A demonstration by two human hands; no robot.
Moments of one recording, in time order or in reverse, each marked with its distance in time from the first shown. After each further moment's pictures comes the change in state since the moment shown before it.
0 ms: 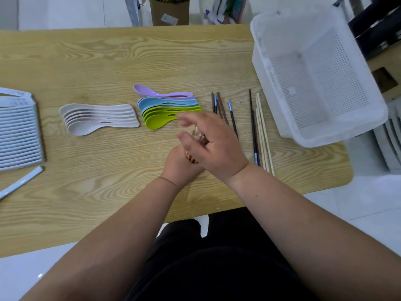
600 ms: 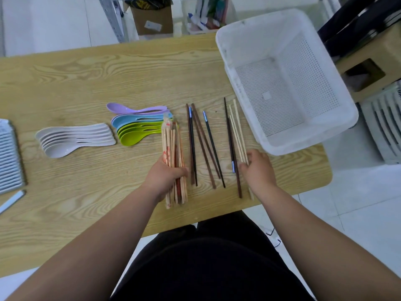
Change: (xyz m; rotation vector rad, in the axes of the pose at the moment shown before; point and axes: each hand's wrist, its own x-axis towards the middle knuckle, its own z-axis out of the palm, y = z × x) left_hand 0.019 -0.018 0.028 -0.521 -0.177 -0.786; right_hand -0.097 0.143 -0.100 -0.456 -0.206 1.098
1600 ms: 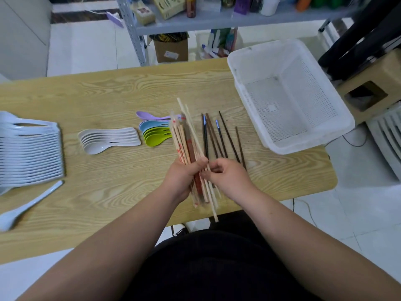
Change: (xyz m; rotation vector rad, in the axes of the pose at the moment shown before) left_hand -0.059 0.015 0.009 -0.536 -0.160 0.228; right_hand -0.114 -0.104 -0.013 0.373 -0.260 -0.259
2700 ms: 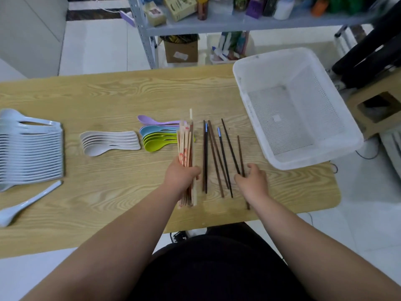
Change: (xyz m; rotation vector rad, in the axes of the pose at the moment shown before) left_hand 0.026 0.012 0.010 0.563 0.370 -0.130; right_hand 0.060 0.077 -0.034 -0.077 0.229 0.318
